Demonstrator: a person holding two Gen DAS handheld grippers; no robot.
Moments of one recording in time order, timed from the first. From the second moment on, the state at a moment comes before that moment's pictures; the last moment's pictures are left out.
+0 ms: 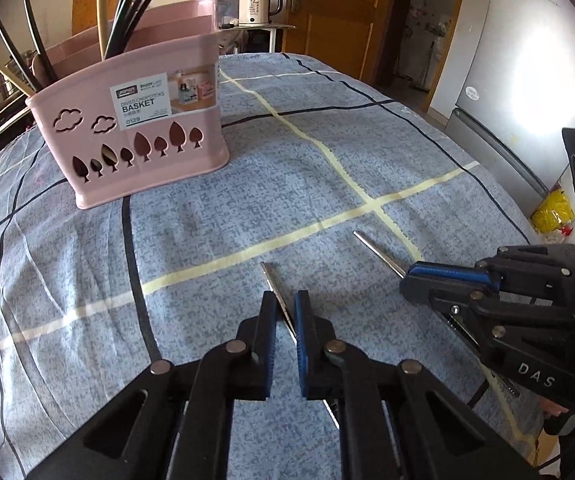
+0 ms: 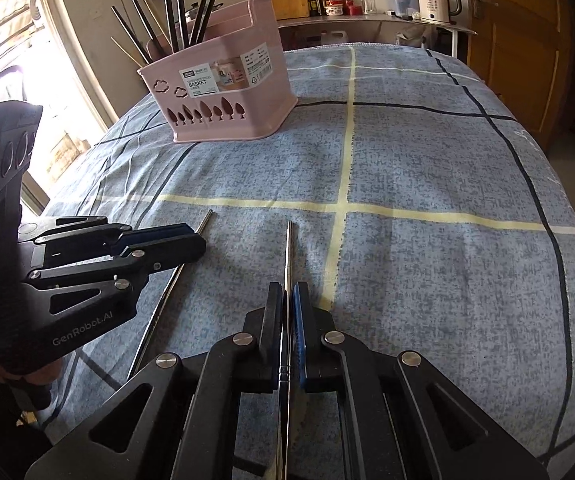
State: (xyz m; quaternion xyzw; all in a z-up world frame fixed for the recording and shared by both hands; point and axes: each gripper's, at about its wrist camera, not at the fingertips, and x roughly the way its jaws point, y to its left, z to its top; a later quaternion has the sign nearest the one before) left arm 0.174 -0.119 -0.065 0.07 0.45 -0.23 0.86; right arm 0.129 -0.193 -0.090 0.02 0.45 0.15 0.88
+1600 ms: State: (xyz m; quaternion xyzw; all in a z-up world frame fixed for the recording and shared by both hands) left arm 0.164 -0.054 0.074 0.04 0.31 -0.25 0.92; right arm 0.131 -0.176 0.029 0.01 0.30 0.18 0.94
